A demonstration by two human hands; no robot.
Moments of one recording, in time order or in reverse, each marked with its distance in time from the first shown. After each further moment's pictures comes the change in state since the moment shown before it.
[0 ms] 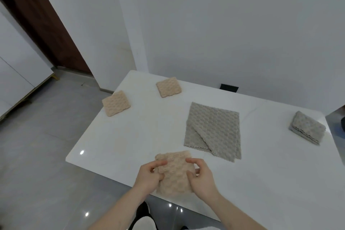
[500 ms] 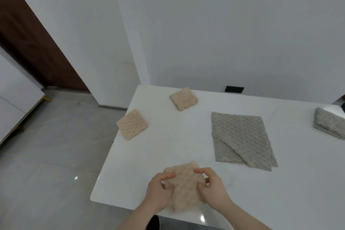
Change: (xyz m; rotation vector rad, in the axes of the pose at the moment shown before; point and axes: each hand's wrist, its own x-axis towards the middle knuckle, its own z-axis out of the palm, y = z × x) left_hand 0.090 -0.013 -0.137 0.184 -0.126 0.128; right_hand 0.052 -0.052 0.127 -0.034 0.029 0.054
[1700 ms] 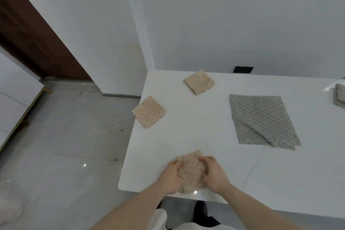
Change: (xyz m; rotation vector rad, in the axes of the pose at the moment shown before) left_hand 0.037 -0.036 -0.084 0.529 -0.412 -0.033; right_hand 0.023 -0.010 0.111 -0.358 -0.138 0.090
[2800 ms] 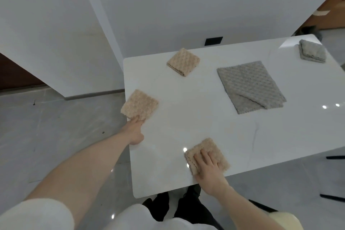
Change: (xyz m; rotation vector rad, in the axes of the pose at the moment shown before) left_hand 0.132 -0.085 -0.228 0.769 -0.092 0.020; right_hand -0.012 -0.049 0.119 -0.295 0.026 0.227
